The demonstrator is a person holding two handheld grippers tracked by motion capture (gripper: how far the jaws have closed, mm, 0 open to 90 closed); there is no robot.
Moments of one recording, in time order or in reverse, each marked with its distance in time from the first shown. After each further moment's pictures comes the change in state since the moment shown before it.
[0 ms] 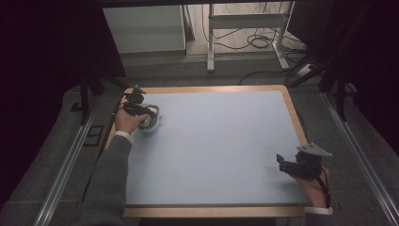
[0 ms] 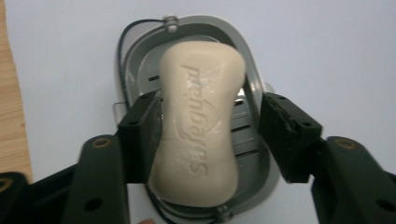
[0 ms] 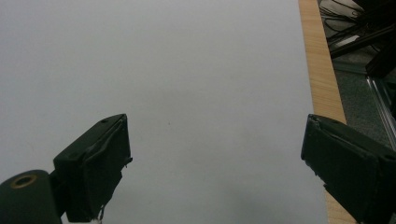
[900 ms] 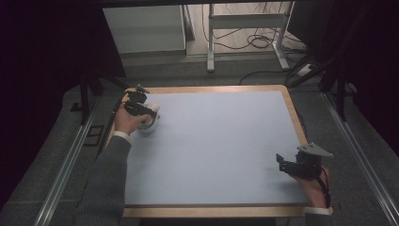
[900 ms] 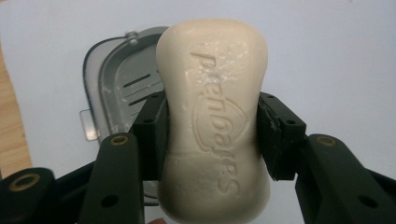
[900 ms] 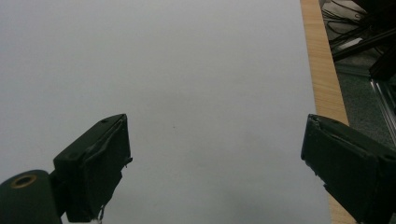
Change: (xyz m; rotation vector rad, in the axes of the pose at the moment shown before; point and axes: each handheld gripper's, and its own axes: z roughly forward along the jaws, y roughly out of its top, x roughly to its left) left arm -0.016 0.001 -0.021 0.007 -0.023 0.079; right arm 0.001 0.002 -0.002 -0.012 0.009 0.003
